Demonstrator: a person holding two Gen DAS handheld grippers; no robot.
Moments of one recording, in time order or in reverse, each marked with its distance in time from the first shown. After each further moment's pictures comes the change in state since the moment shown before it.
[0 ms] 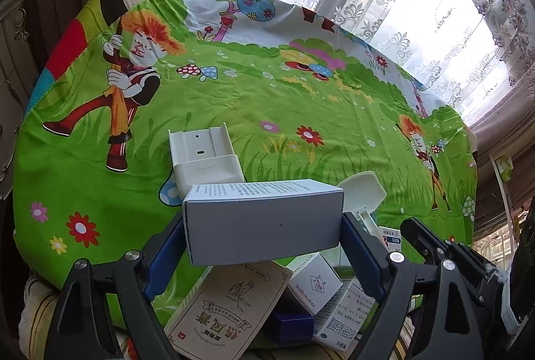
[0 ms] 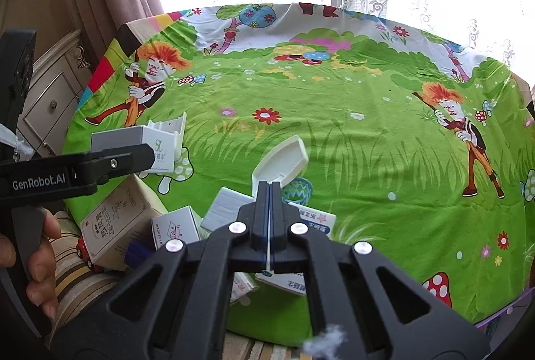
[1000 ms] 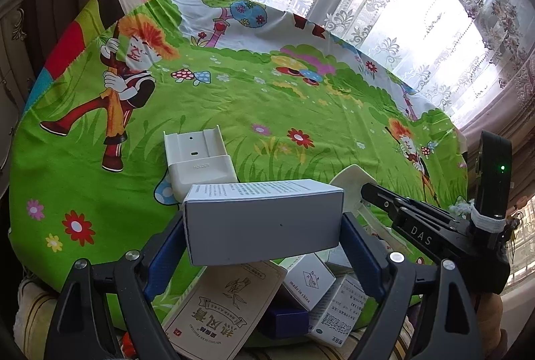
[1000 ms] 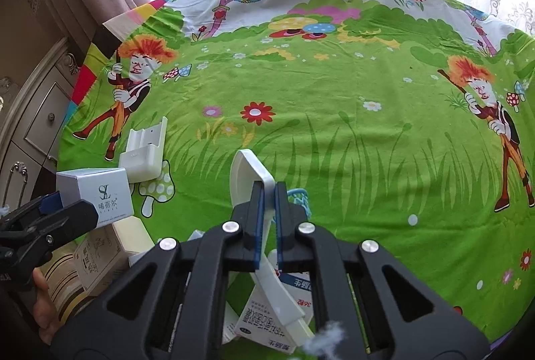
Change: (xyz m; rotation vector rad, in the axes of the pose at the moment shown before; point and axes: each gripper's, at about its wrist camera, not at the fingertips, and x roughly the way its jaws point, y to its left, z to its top) left arm -0.010 -0.001 -0.006 0.007 -0.035 -0.041; right arm 0.054 -0.027 0.032 0.065 0.126 0.101
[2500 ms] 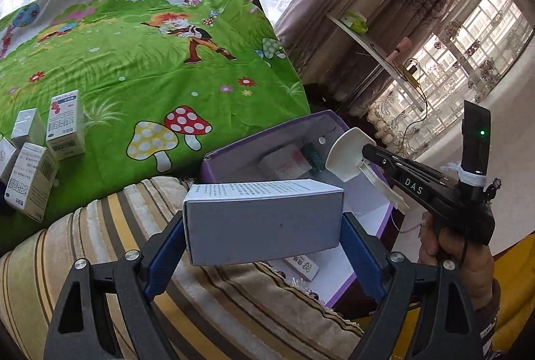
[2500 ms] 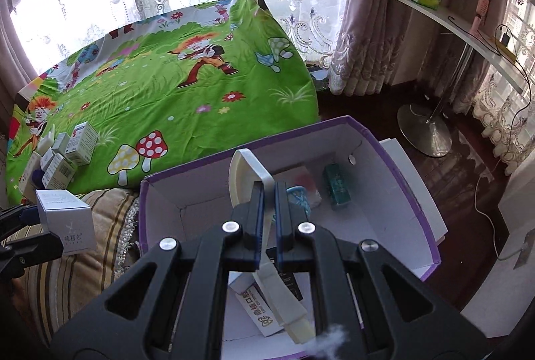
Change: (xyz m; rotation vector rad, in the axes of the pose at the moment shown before) left arm -0.049 -0.232 -0.189 0.507 0.270 -0.458; right arm -0.265 -0.178 -0.243 0.403 -0.143 -0.504
